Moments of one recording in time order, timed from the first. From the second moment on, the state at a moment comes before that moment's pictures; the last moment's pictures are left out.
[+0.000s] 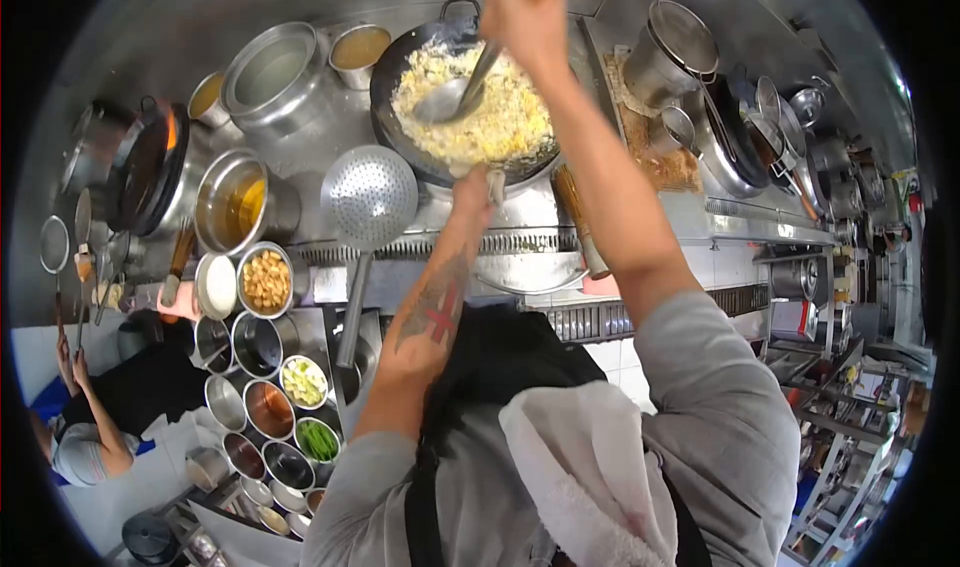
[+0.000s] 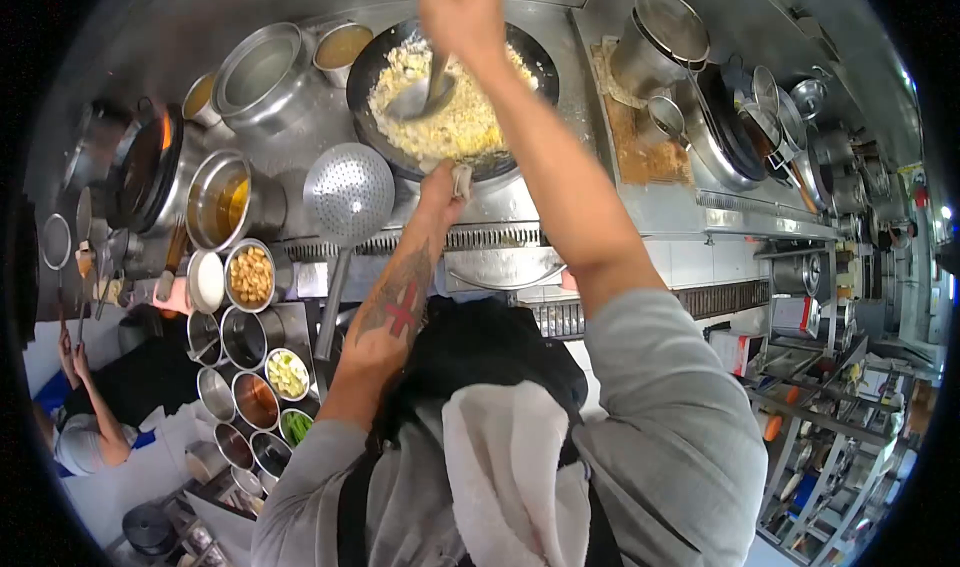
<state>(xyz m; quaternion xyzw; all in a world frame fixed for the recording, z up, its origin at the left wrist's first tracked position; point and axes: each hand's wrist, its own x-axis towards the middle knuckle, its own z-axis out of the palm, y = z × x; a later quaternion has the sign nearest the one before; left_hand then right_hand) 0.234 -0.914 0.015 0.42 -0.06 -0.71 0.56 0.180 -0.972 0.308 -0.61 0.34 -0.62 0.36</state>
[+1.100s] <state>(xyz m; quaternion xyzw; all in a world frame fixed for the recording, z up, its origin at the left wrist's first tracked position) 0.206 -0.794 -0.028 0.43 -0.10 -0.70 0.56 0.103 -0.863 0.184 -0.65 0.41 -0.63 0.14</state>
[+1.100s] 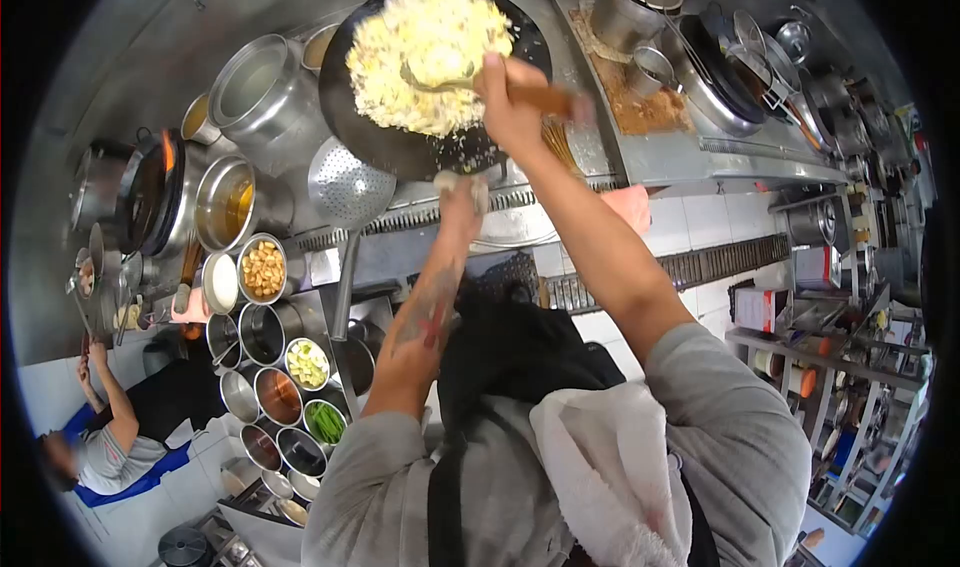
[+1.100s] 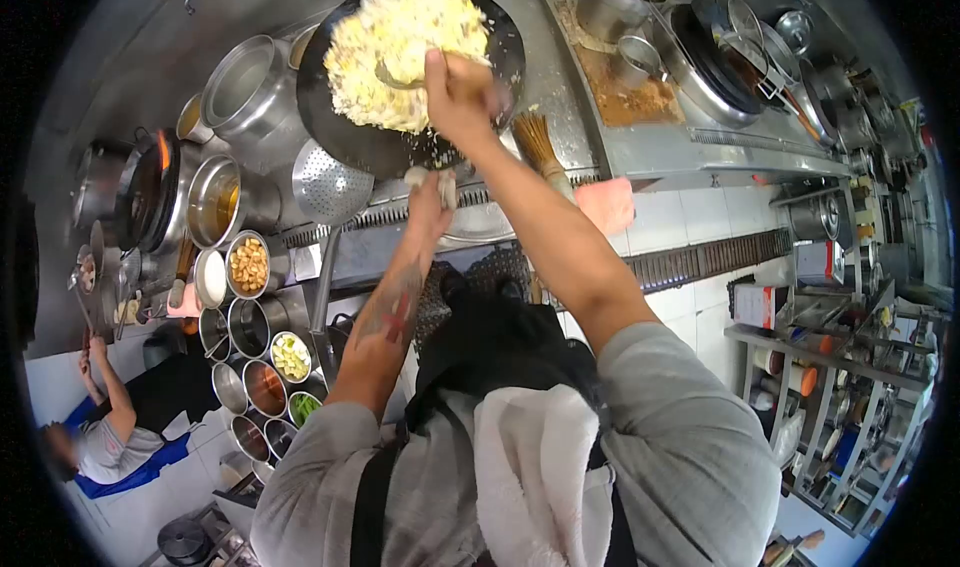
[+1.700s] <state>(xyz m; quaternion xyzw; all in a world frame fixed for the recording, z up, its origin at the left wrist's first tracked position) 0.201 -0.763 0.123 0.45 -0.01 -0.71 0.55 0.084 -0.832 0.323 -0.58 0.52 -0.56 0.31</state>
